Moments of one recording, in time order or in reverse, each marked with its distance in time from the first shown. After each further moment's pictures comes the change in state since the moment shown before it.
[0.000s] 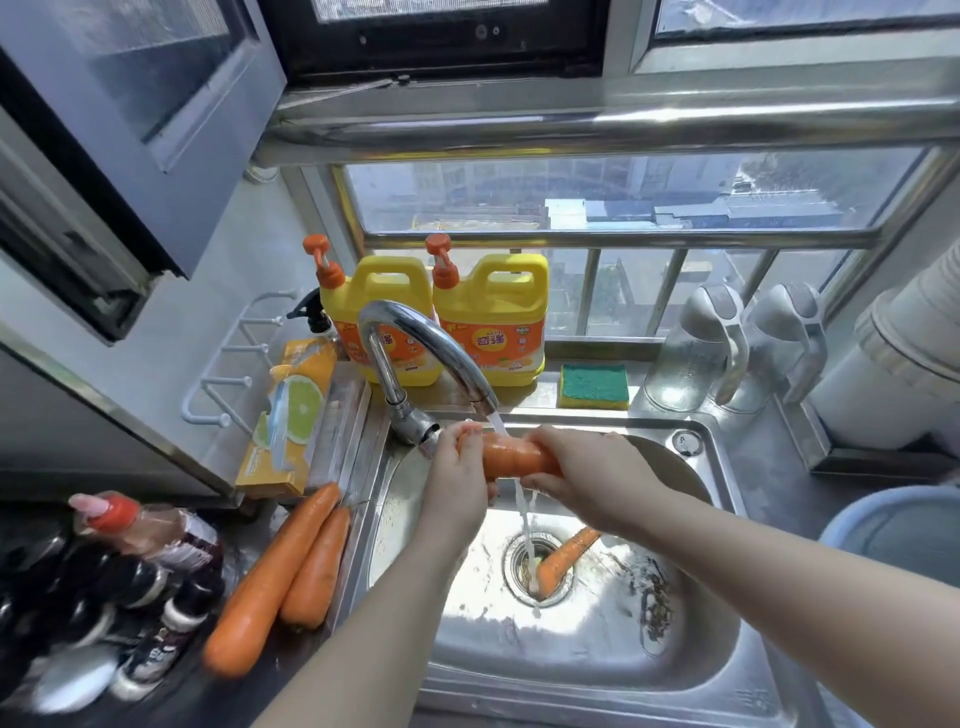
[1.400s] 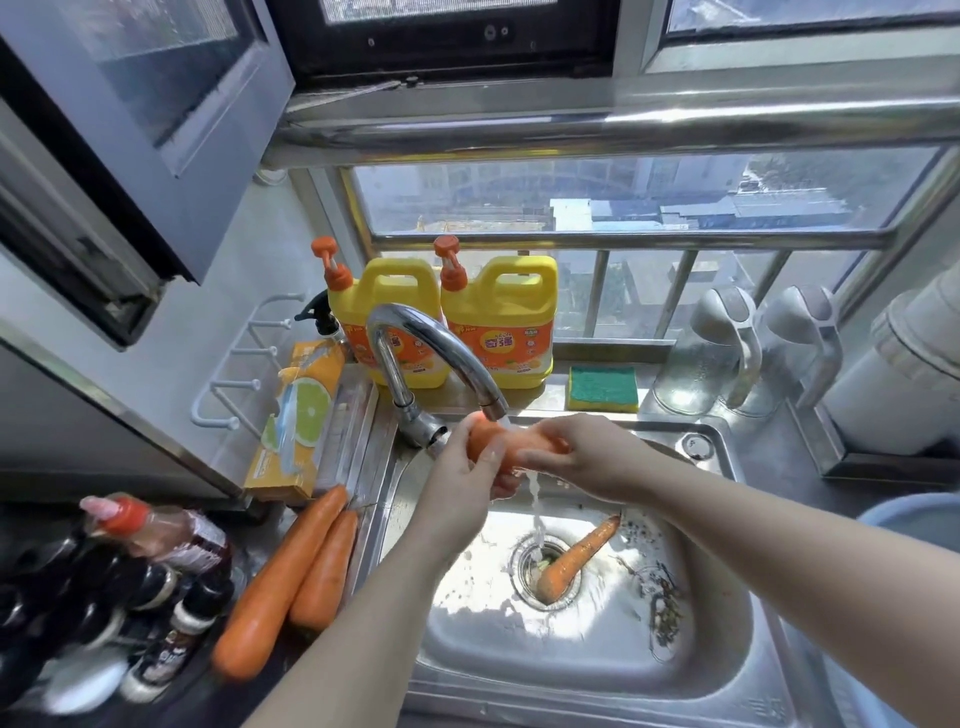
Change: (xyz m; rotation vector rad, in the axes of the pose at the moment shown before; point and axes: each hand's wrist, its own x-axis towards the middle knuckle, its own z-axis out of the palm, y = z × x) left_hand 0.000 0.006 -0.019 0.048 -0.210 0.065; right_hand 0.031 0.010 -0.006 0.349 -0.181 -0.038
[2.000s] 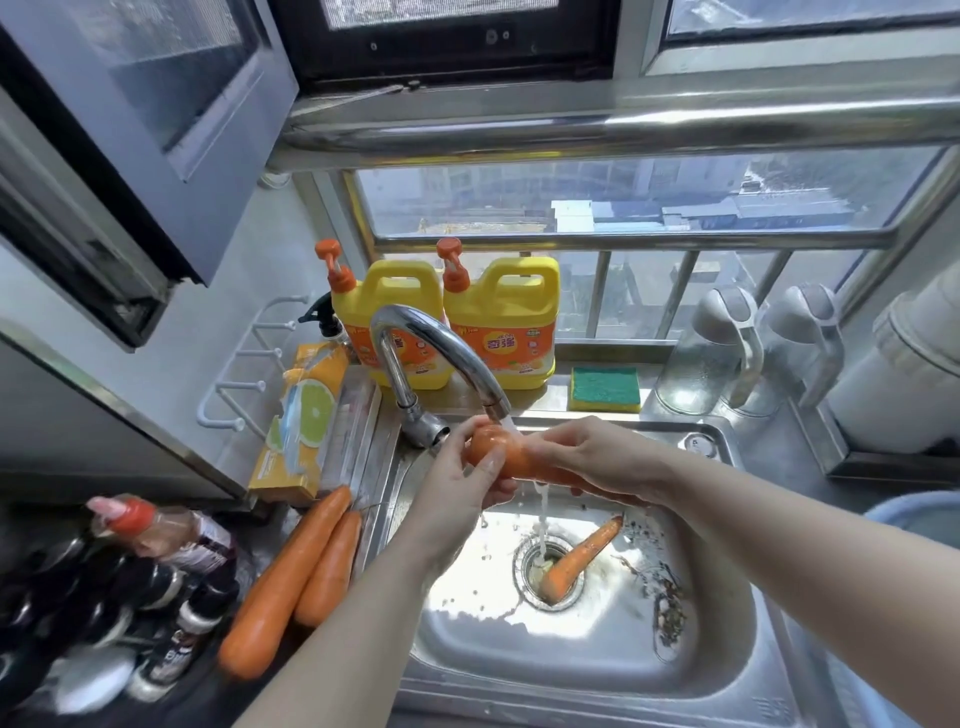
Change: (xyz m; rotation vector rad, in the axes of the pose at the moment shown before) left_hand -0.011 0.008 -0.004 -0.181 -0.040 -0.046; right_hand -0.006 -0.001 0.000 0.414 -0.098 0.105
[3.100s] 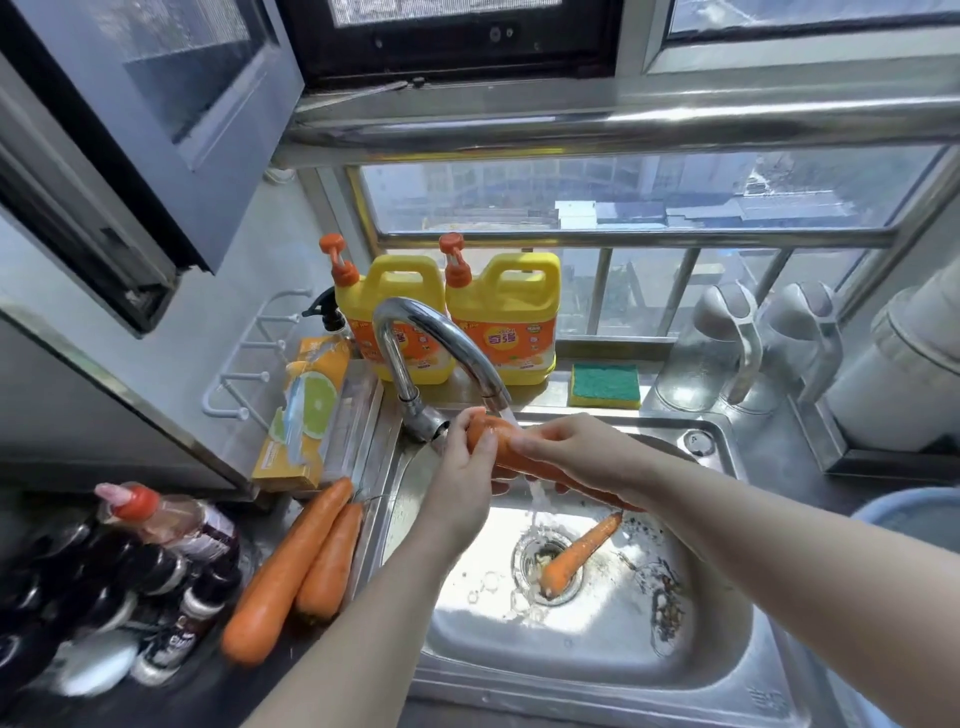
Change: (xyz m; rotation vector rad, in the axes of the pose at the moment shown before) left_hand 0.005 -0.011 0.003 0.215 0.065 0.077; right_hand -0.005 -0.009 0.011 0.087 0.052 0.026
